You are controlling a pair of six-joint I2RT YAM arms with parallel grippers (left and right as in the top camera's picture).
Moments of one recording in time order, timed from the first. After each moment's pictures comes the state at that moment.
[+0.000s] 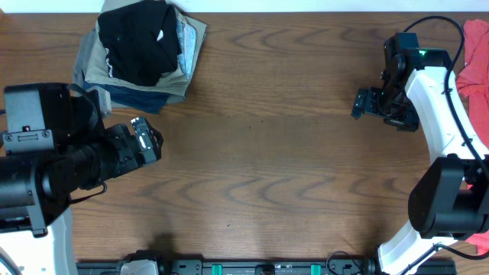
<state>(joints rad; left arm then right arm) 0.08 1.21 1.80 -1.70 0.28 -0.30 -0.02 1.86 1.57 -1.26 0.06 0.32</state>
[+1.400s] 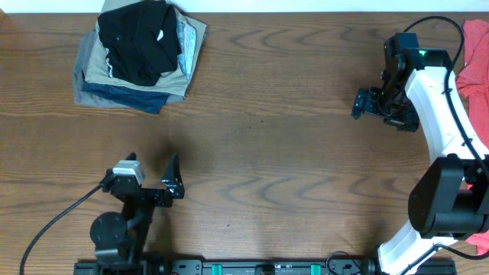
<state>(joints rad) 0.05 0.08 0.22 -0.26 0.23 -0.21 -0.02 1.86 1.57 -1.26 0.06 0.32</state>
